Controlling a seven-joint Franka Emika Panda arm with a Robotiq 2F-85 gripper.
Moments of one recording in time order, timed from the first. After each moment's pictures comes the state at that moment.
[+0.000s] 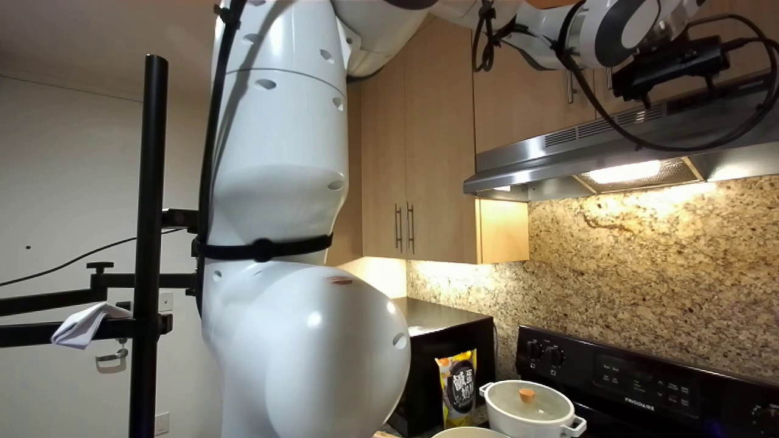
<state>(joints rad) 0.02 -0.01 -0.20 -1.61 0.44 2.69 -0.52</state>
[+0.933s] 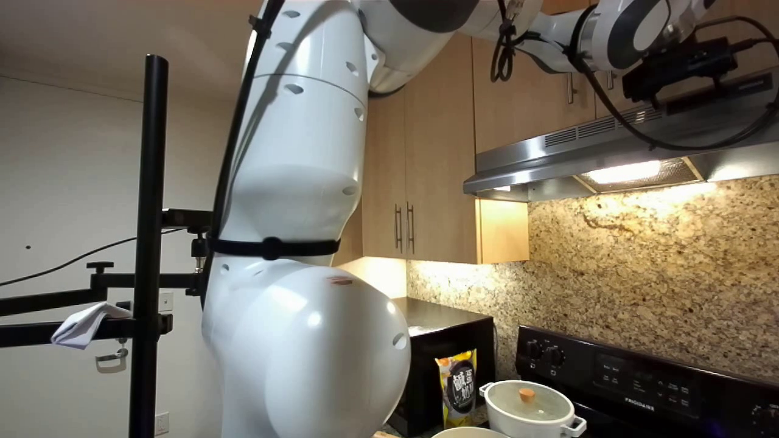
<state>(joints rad) 0.02 0.09 -0.21 -1.47 0.44 2.65 -0.52</state>
